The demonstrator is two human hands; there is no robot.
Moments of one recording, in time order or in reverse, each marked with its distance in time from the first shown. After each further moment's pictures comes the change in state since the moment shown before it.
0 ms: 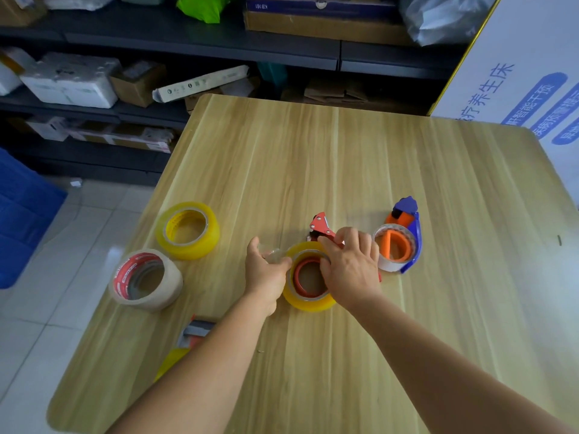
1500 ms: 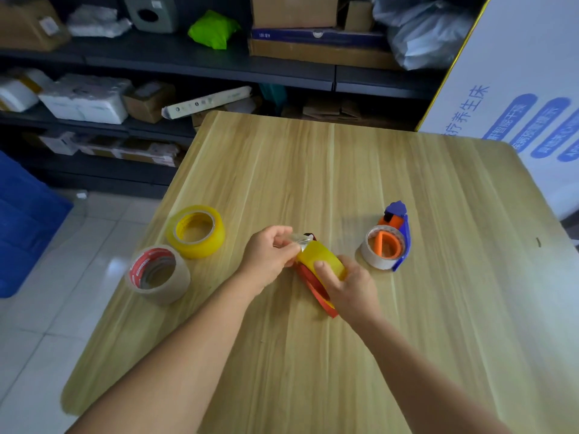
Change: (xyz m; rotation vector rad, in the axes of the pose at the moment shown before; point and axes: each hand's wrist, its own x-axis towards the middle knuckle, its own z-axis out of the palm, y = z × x) left_hand -0.024 0.036 -0.021 0.092 -0.246 0.310; right_hand -0.054 -0.015 -0.030 0.773 -0.025 0.303
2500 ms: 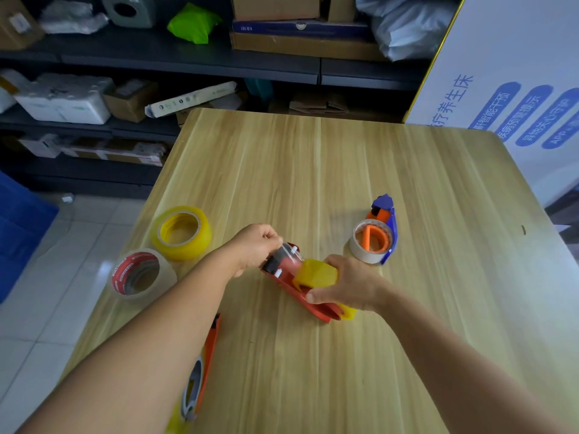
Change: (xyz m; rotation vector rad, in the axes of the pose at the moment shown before) left_hand 0.031 0.007 -0.011 0.308 -0.249 -0.189; right_hand 0.022 -0.001 -0.047 -0.314 -0.505 0.067
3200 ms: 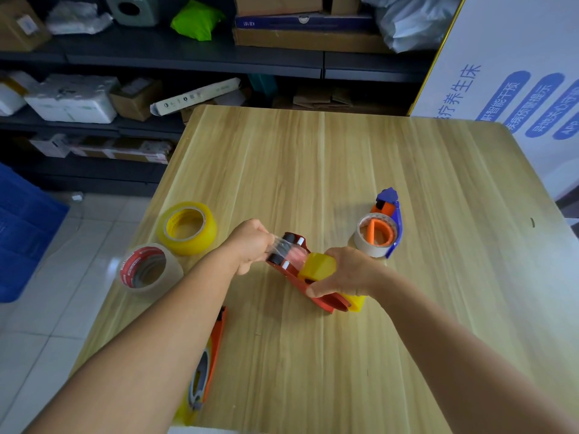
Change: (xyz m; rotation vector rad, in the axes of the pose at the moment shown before) left_hand -0.006 0.000 0.001 -0.208 0.144 -0.118; right_hand 0.004 -0.016 -0.002 -0.130 -0.075 0.088
